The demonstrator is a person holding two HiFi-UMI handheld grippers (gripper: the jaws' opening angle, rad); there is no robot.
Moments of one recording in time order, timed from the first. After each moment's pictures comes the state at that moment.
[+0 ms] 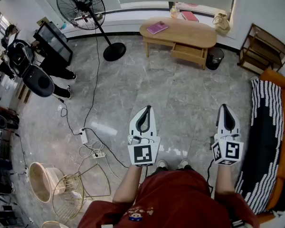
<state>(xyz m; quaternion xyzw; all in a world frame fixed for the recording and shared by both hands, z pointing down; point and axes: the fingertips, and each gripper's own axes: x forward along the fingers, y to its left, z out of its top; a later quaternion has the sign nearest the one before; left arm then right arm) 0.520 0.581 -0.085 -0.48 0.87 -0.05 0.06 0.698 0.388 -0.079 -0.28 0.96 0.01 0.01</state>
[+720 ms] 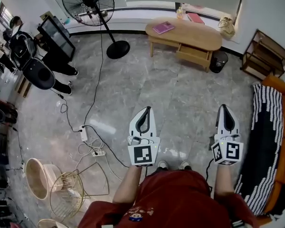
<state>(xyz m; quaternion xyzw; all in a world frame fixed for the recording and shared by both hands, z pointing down) 0.489 0.623 -0.077 -0.46 0.88 -0.04 0.06 0.659 0.423 -0.082 -0.26 0.97 0.01 0.02</state>
